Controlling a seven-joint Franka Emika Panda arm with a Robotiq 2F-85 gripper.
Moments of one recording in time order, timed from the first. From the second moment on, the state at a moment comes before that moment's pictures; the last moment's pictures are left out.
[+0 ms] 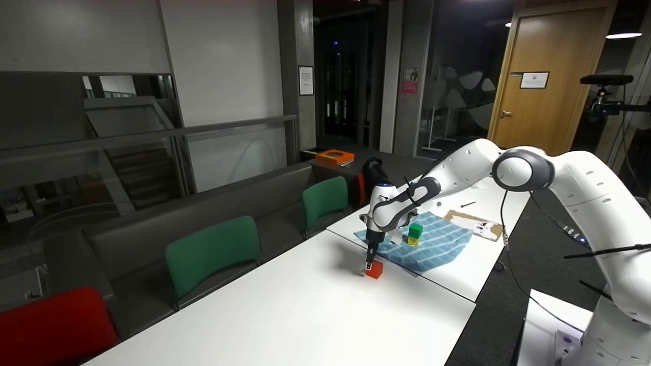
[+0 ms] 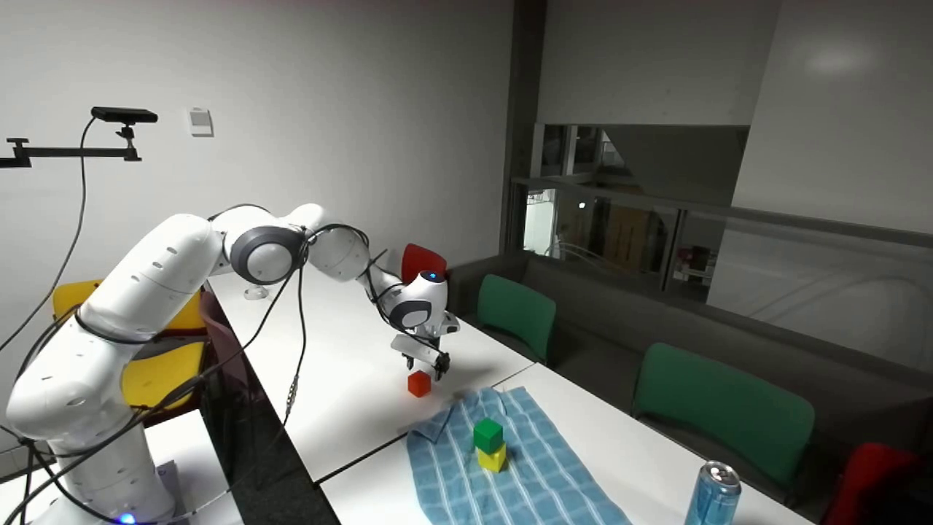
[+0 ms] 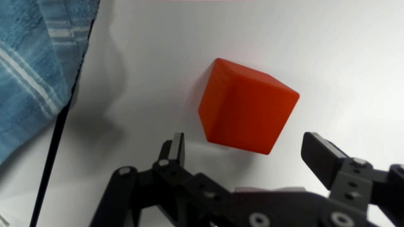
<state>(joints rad) -0.21 0.75 0.18 -1.67 0.06 2.46 -0.53</state>
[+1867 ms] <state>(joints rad) -0.13 0.48 0.00 -1.91 0.07 2.49 -0.04</state>
